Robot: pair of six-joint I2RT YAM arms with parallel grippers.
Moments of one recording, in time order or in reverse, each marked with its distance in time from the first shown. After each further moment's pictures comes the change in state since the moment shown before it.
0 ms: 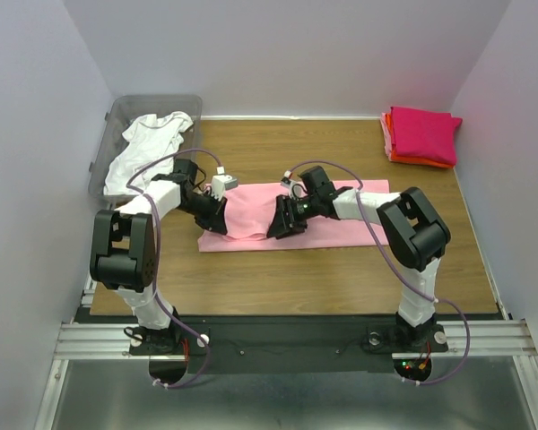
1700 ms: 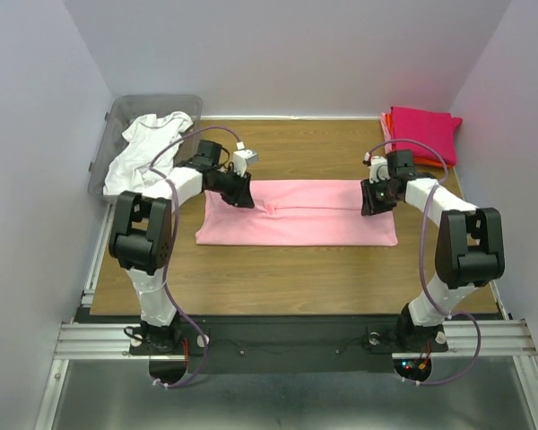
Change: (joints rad) left arm -0.100 0.143 0.205 0.279 0.060 -0.233; right arm -0.488 -0.309 -0.094 -0.395 0.465 -0.704
